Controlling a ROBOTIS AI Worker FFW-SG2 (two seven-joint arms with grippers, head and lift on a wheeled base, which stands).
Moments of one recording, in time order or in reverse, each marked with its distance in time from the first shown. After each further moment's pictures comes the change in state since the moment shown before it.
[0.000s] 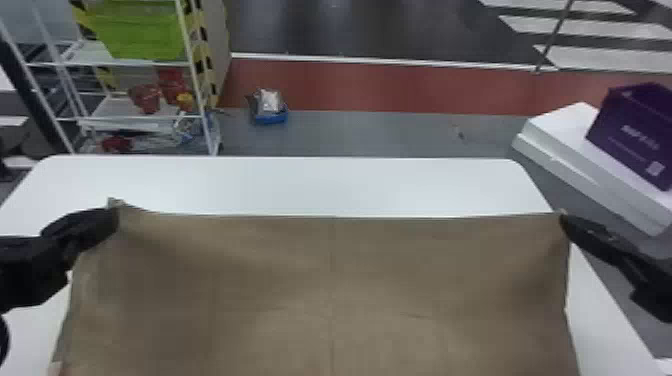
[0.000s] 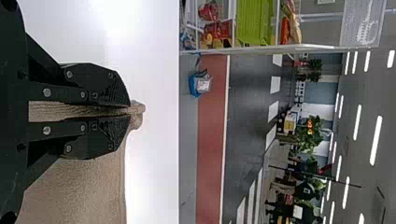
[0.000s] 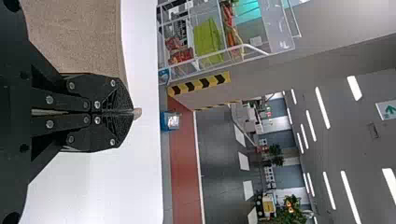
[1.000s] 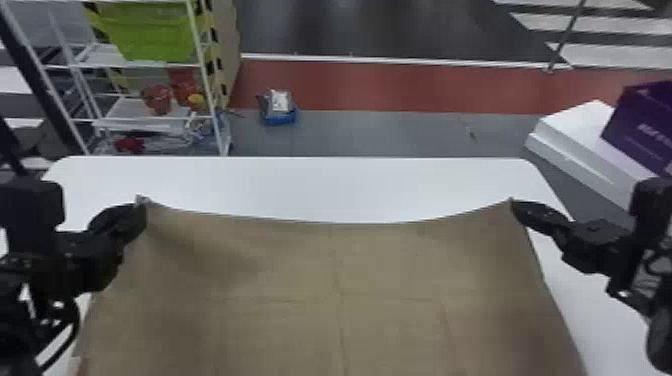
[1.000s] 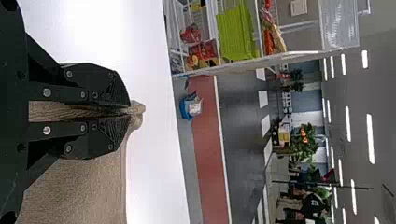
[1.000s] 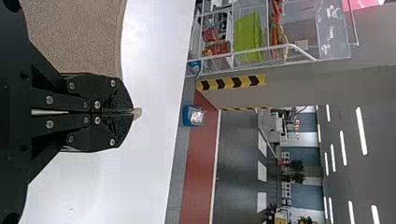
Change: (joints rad) left arm -0.029 0.000 -0.088 0.261 -0.120 -0.332 0.125; right arm -0.259 -0.084 0.234 0.454 0.245 -0.245 -0.069
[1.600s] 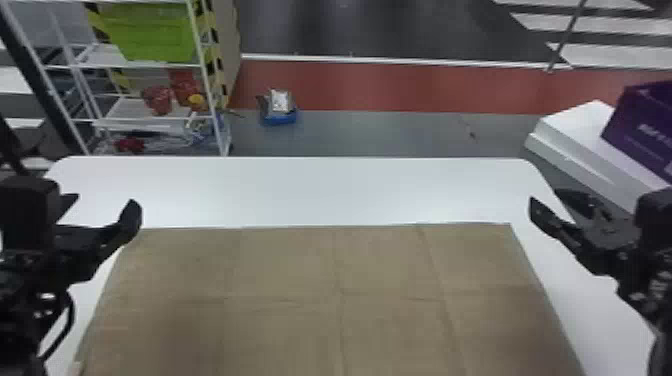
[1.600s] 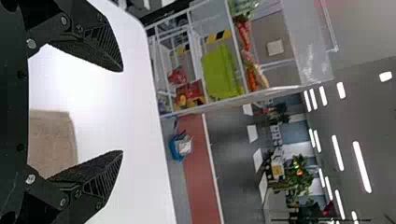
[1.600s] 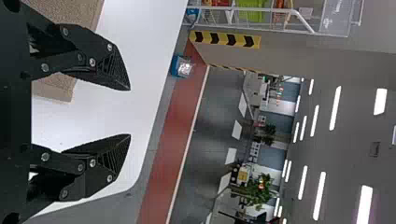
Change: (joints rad) left arm -0.001 0.017 -0.009 0.056 -0.045 -0.149 0.193; right arm 0.078 0.001 0.000 -0.006 0.055 -0.273 -0.223
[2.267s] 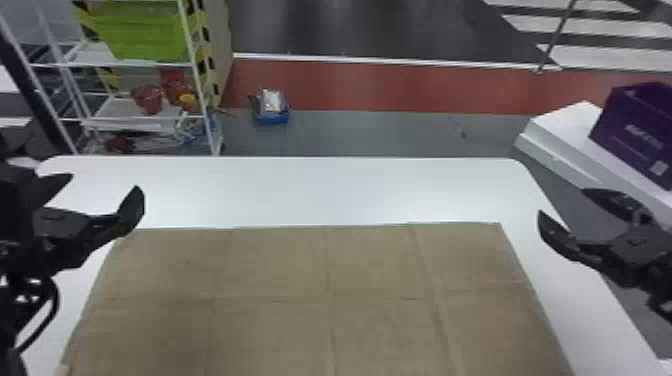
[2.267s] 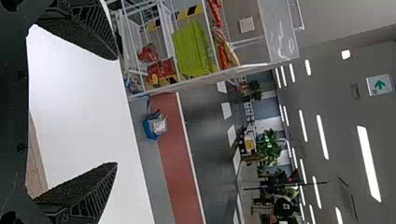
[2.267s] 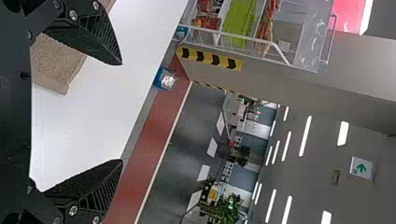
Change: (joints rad) left arm -0.035 0.004 0.027 0.023 0.031 -0.086 -0.156; right arm 0.086 -0.055 -0.062 -0.052 -0.067 -0.121 0.147
